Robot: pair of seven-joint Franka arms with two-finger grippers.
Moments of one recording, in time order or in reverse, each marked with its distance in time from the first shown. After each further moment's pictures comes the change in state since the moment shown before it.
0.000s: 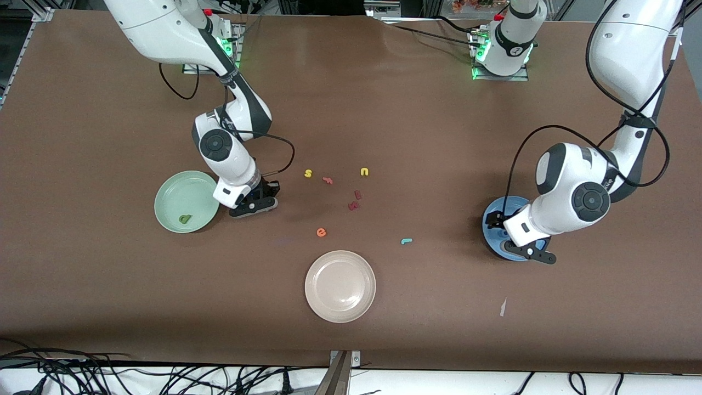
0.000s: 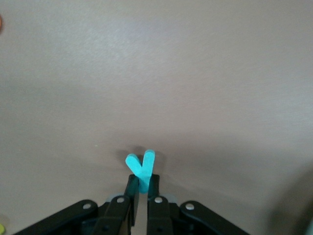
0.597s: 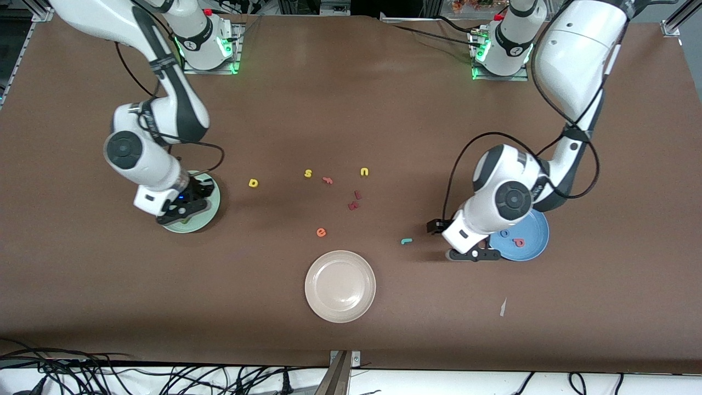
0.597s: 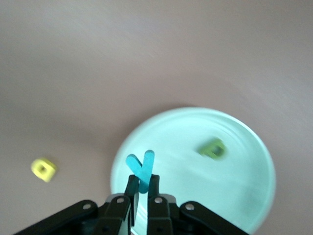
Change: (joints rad) left arm -0.218 0.125 -0.006 0.172 -0.004 0.000 -0.486; right arm -0.246 -0.174 -0.035 0.006 0.000 -0.299 -0.369
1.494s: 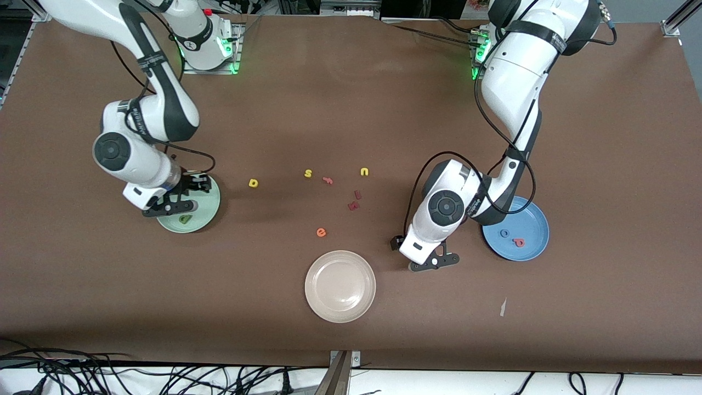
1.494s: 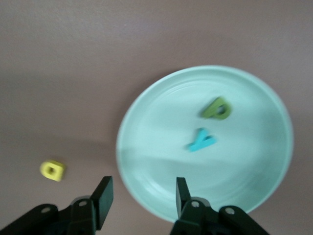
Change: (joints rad) left arm -0.227 0.211 0.160 0.236 0.000 0.027 -0.236; right arm -0.065 -0.005 0.113 -0.034 0.003 -0.029 0.350
